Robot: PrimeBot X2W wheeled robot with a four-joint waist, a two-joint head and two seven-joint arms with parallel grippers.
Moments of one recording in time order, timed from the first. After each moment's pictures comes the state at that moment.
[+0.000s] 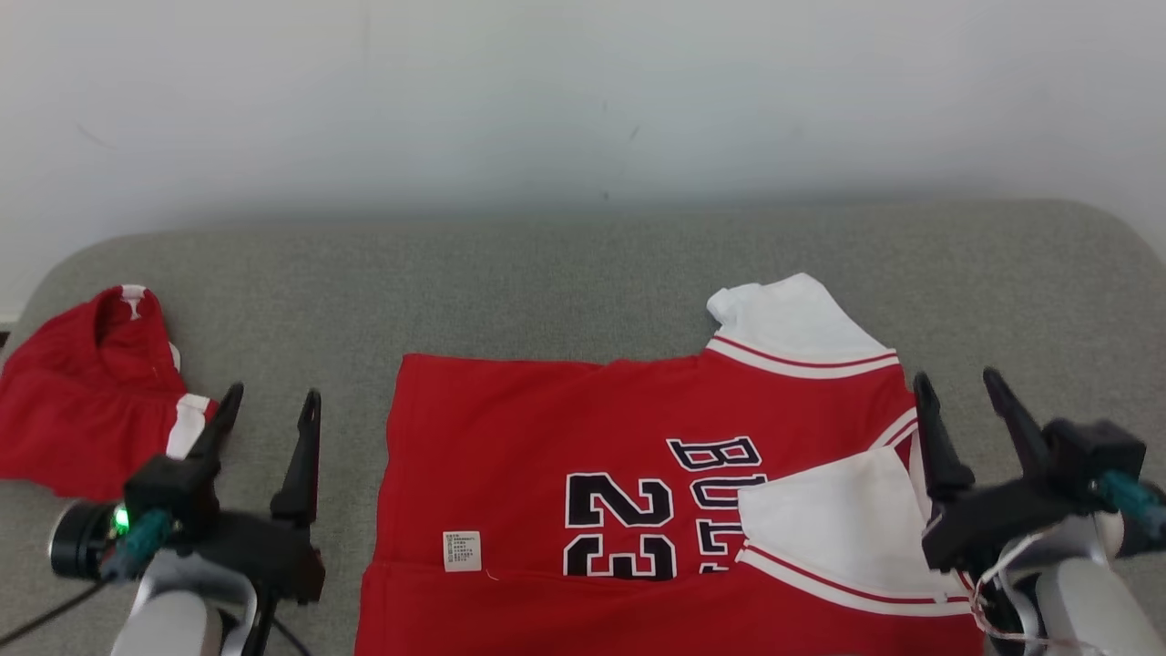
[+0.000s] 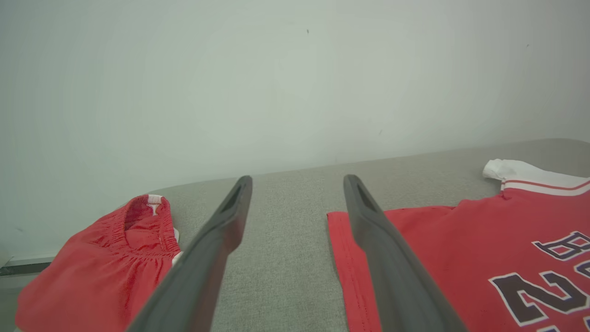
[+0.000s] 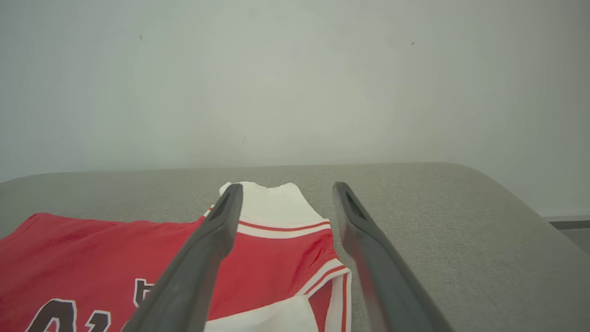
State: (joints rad) left arm -0.28 0.25 -0.11 0.37 -0.24 -0.13 -0.21; right arm -0.23 -0.19 0.02 0.35 0.24 0.13 -0.14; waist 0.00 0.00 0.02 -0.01
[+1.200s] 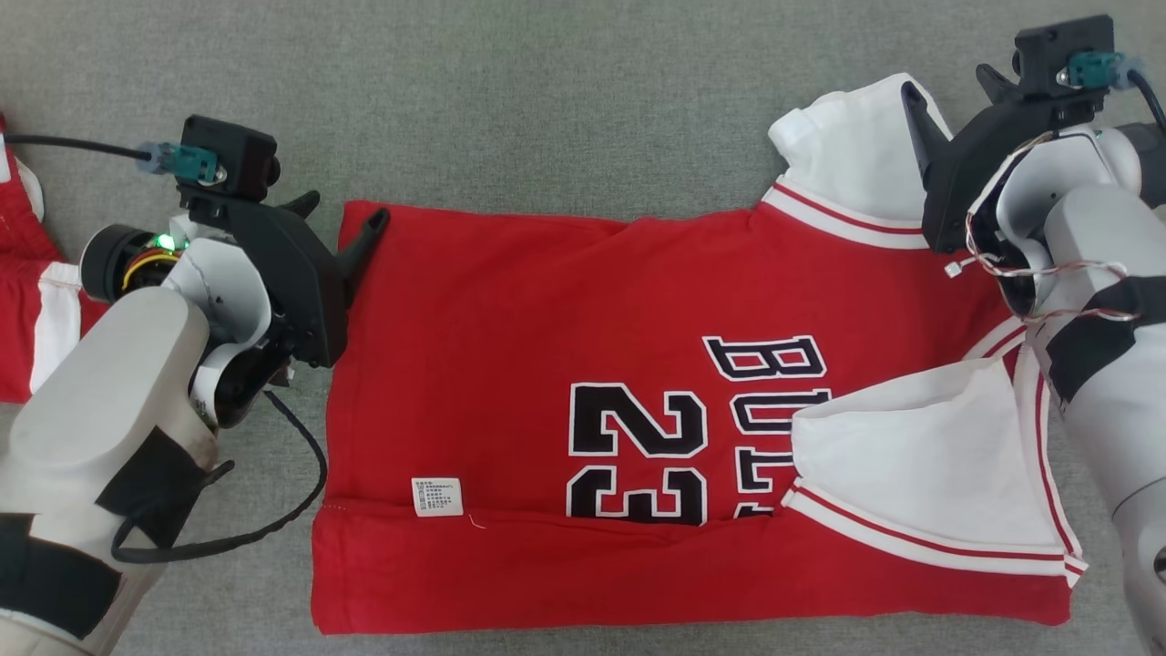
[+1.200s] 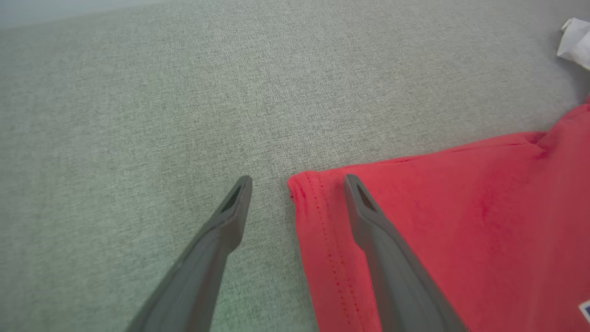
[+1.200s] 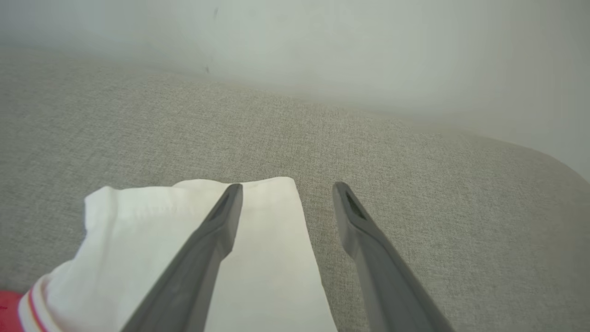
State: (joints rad) left arm -1.01 0.43 -0.73 0.65 -0.86 -0.13 0.29; right arm -1.14 -0.28 0.34 1.06 0.29 0.13 0.07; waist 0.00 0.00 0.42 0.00
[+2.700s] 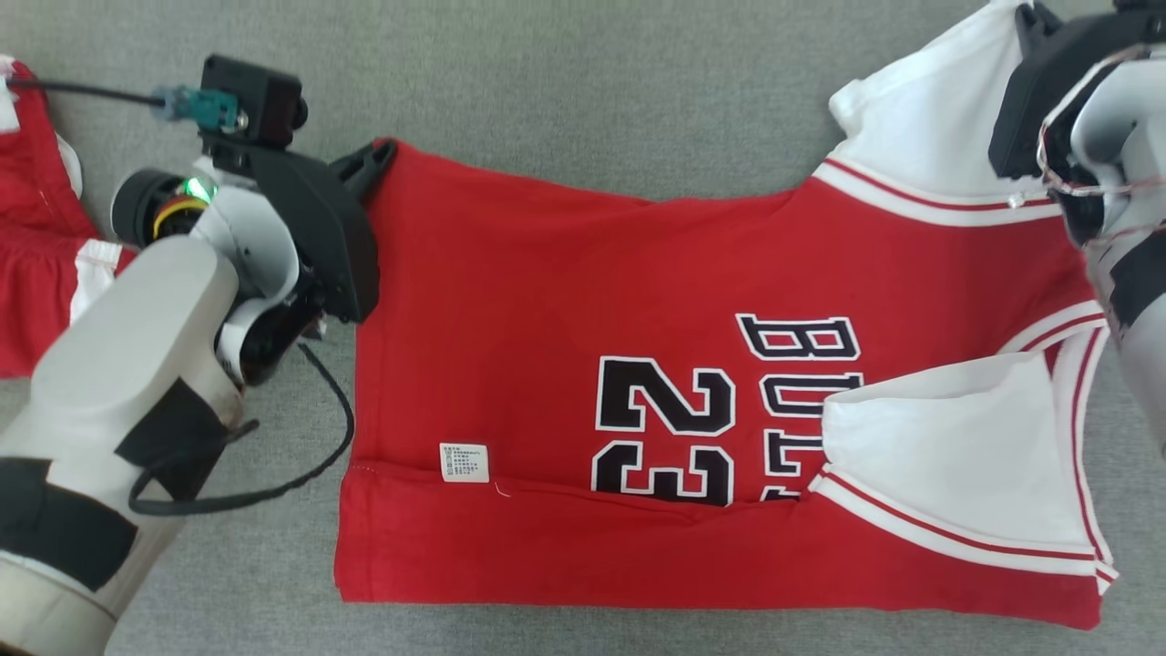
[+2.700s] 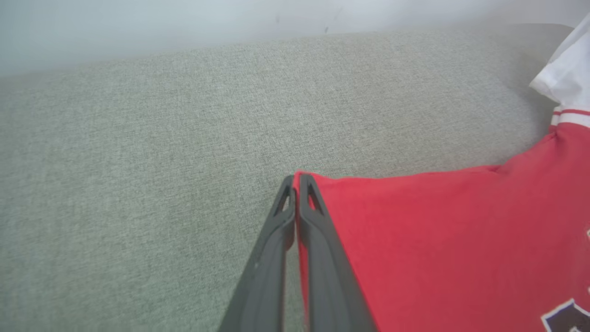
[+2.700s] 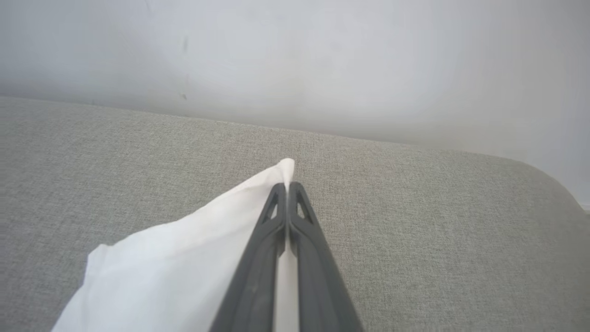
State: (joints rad) left arm -1.14 0.41 -0.87 0.71 -0.99 -0.13 0.19; right arm -1.33 -0.30 0.31 1.28 0.29 0.13 0.06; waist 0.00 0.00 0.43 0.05
